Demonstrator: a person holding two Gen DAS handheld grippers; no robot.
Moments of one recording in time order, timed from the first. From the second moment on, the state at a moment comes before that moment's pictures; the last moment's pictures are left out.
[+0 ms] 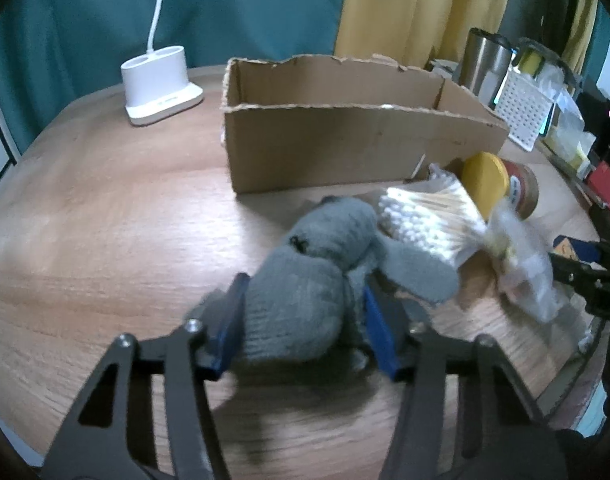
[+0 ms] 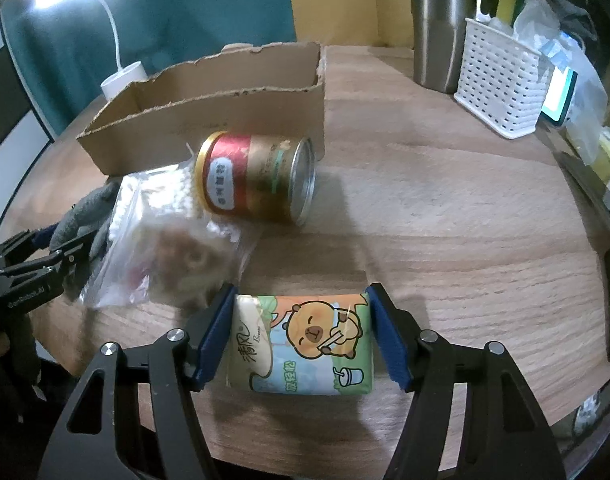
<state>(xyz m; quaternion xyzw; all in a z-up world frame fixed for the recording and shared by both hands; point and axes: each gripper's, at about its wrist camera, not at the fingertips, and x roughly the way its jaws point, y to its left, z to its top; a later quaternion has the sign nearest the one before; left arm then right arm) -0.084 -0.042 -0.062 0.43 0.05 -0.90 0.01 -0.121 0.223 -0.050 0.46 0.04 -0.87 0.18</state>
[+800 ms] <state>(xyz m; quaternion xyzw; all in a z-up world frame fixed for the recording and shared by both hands) -0.074 -0.064 -0.013 0.38 0.09 -0.92 0.01 -0.131 0.218 -0.010 0.43 0.05 -0.89 0.18</state>
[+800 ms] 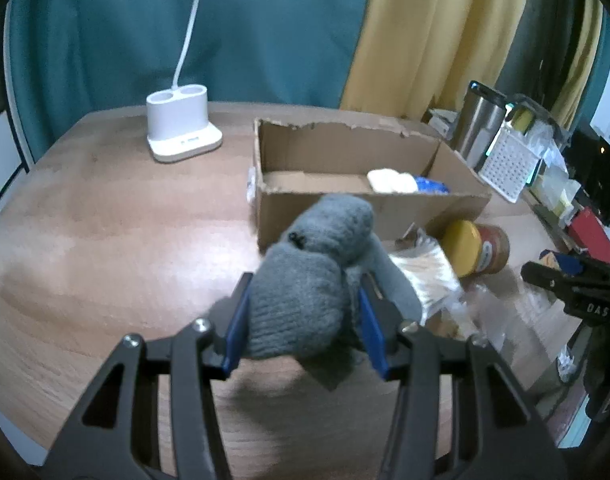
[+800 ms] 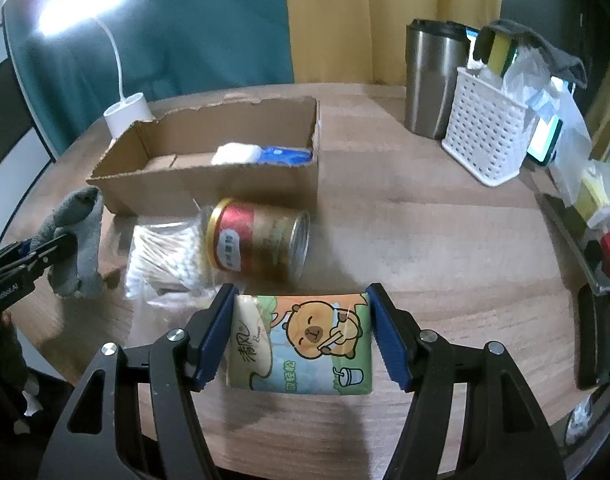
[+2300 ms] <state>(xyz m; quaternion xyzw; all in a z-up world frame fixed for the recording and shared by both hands) -0.146 -0.055 0.030 0.34 0.09 -0.94 0.00 -0.197 0.190 0.032 0.39 0.06 -0.89 0.22</state>
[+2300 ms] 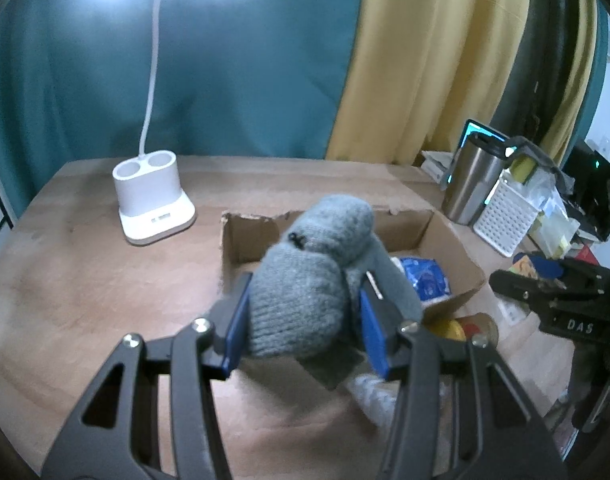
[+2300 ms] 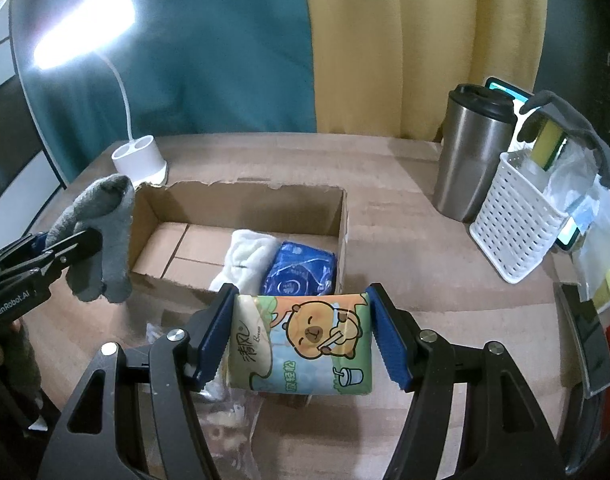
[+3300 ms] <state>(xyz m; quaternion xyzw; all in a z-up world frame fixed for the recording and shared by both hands) -0.209 -0.045 -0.013 0.40 0.11 -0.91 -0.01 -0.261 0.169 0.026 0.39 0.04 -0.89 0.24</state>
